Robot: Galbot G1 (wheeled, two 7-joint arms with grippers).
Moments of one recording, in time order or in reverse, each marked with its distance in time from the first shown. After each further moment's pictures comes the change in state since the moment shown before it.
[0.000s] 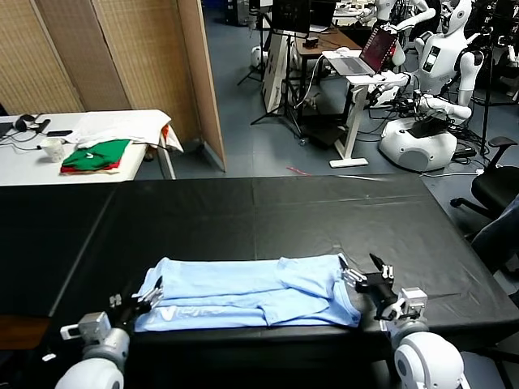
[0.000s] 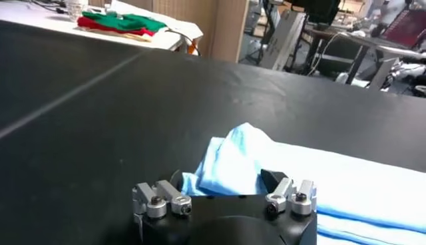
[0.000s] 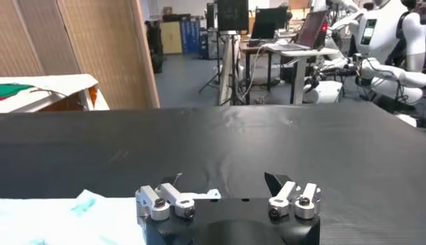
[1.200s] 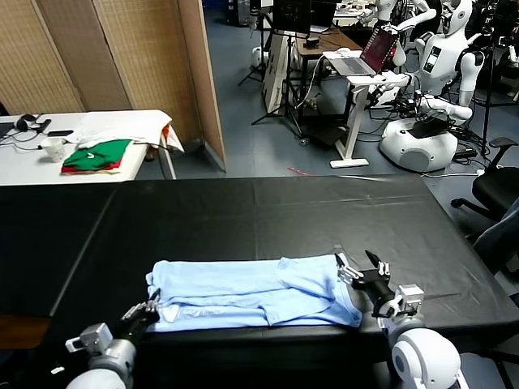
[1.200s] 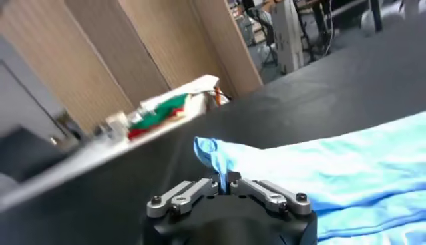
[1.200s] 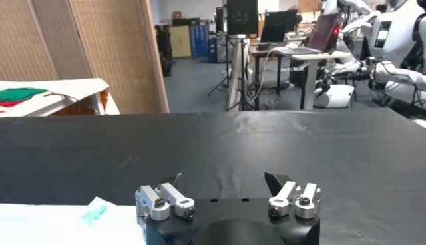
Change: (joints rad) left arm 0.082 -0.112 -0.046 0.033 -0.101 -0.035 0.057; right arm 0.029 -0.002 -0.018 -0.014 0.004 0.003 -0.020
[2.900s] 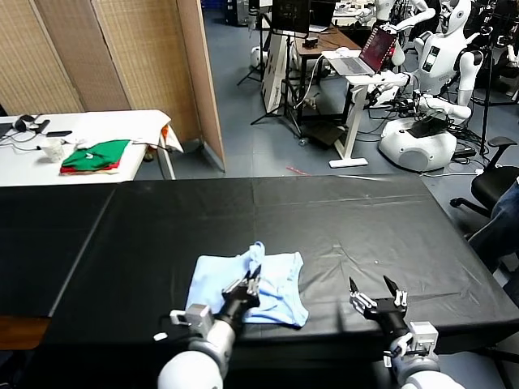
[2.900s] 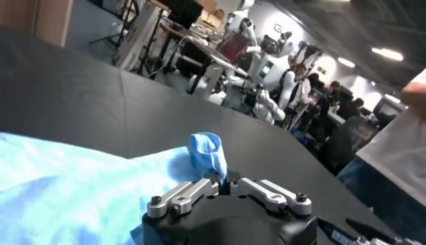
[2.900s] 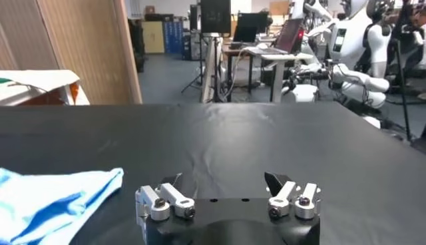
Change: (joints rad) left arm -0.095 -0.050 0.439 -0.116 0.212 0.002 -0.036; right arm -0.211 0.114 0.082 0.124 -0.140 0.043 0.007
